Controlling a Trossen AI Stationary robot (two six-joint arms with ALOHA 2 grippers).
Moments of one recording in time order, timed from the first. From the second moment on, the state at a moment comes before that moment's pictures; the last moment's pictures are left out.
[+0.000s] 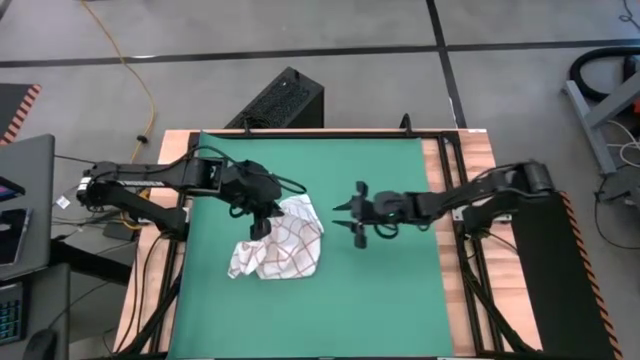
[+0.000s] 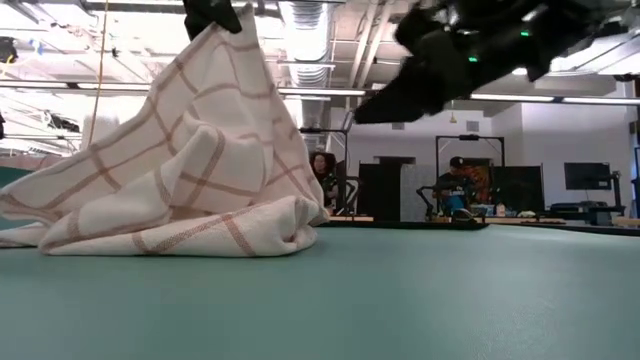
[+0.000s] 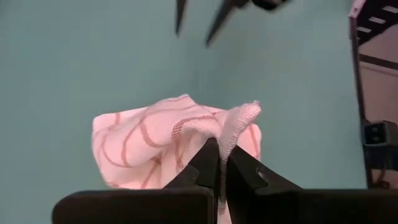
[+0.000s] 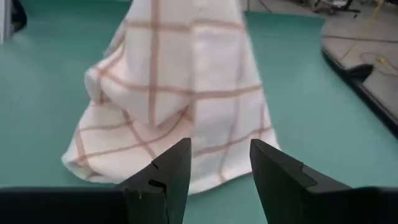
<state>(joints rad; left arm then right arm) 0.01 1.26 1.27 -0.79 0.04 -0.25 0.06 1.46 0.68 0.42 0.16 -0.06</state>
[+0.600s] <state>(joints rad) 0.02 1.26 1.27 -0.79 0.01 -0.23 0.06 1.81 0.92 0.41 0.24 0.03</state>
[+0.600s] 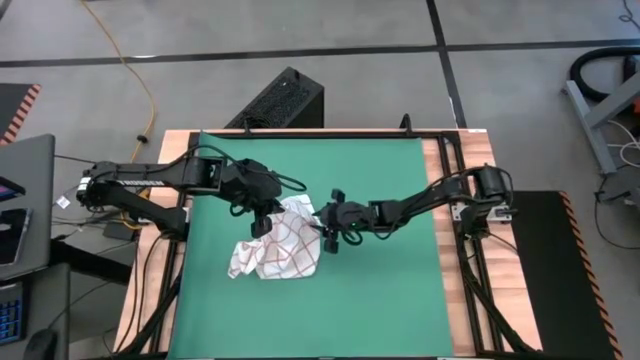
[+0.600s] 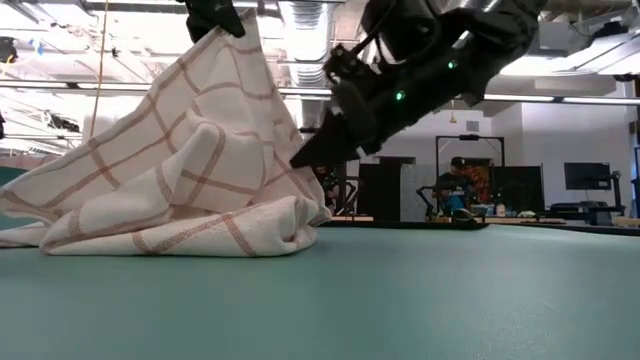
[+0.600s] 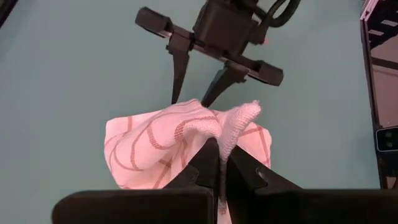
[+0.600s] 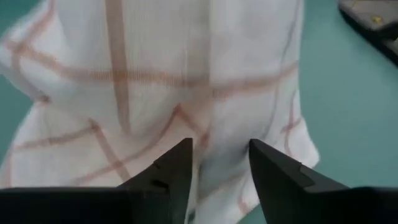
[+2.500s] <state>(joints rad) -0.02 0.99 1.39 -1.19 -0.29 -0.30 -0.12 1.22 0.94 0.11 0.37 0.09</state>
